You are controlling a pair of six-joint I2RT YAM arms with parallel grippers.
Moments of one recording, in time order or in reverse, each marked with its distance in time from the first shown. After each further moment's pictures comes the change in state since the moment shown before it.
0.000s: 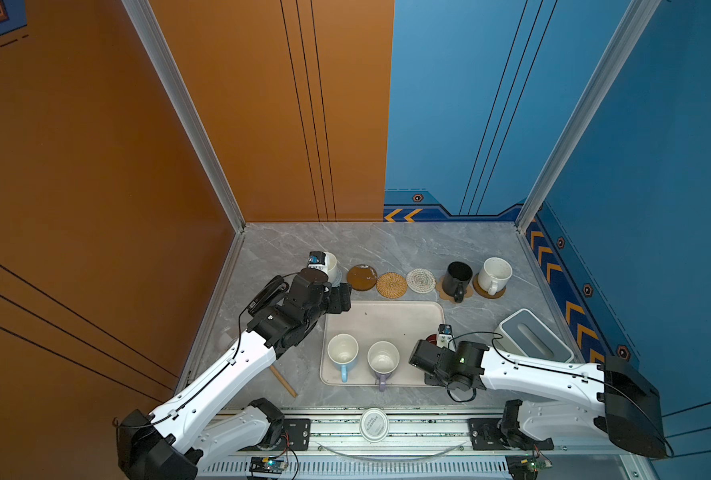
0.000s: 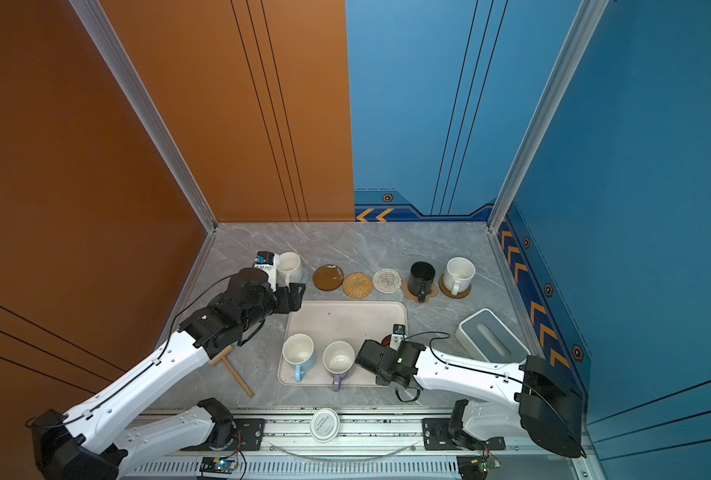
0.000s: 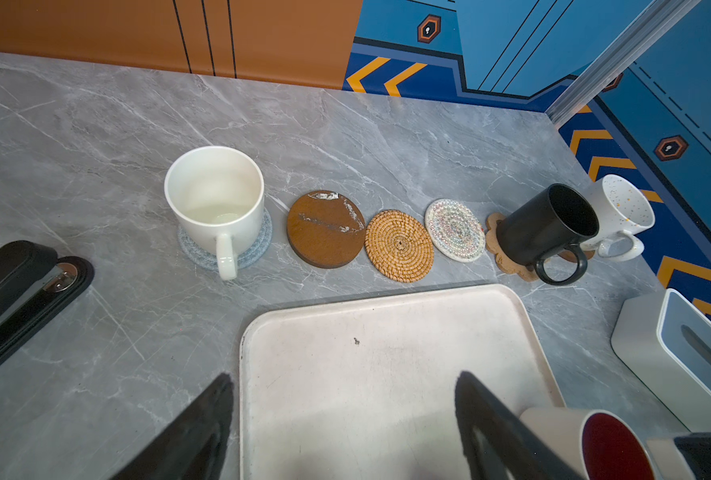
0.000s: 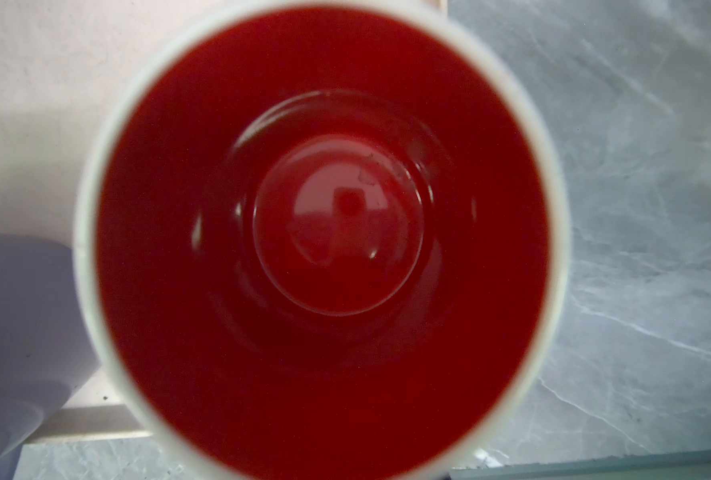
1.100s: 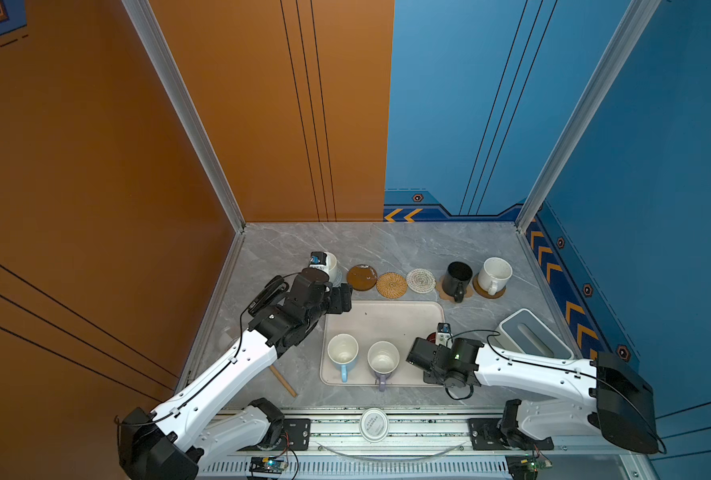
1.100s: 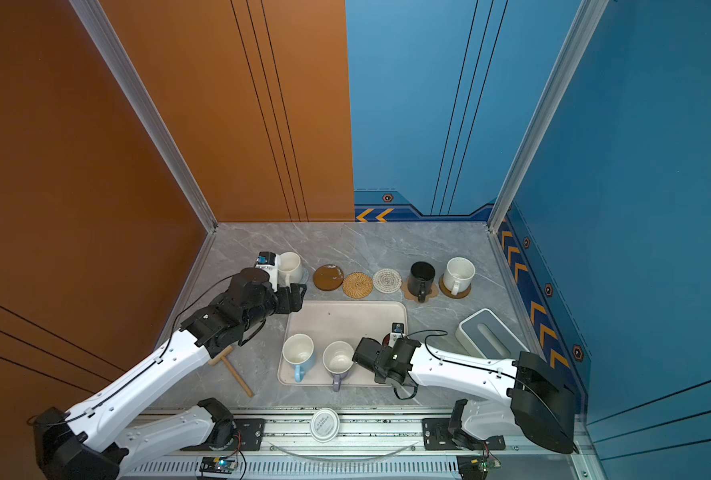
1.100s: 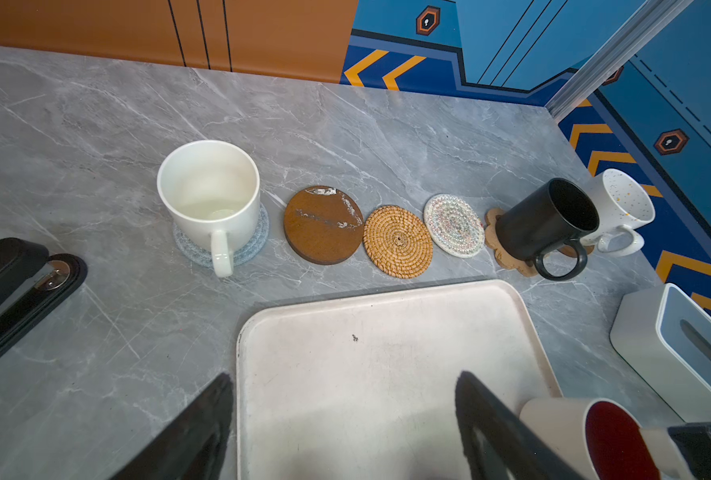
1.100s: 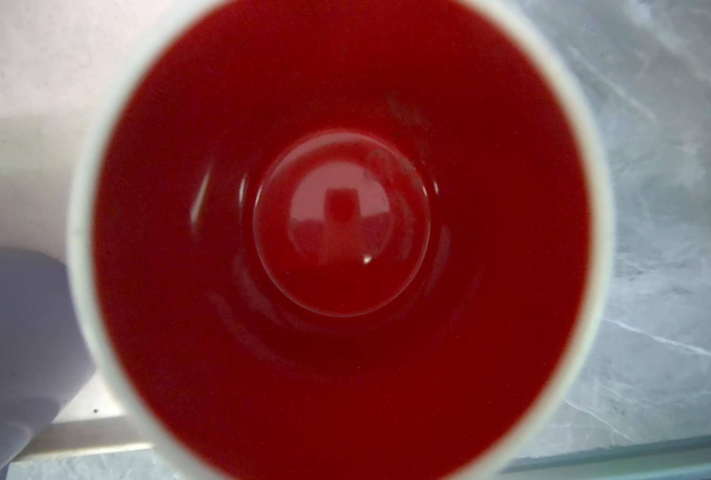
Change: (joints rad) left arm 0.000 0.010 -0.002 0.001 0.011 0.000; right arm 0.000 0.042 0.048 -0.049 0.011 -0.001
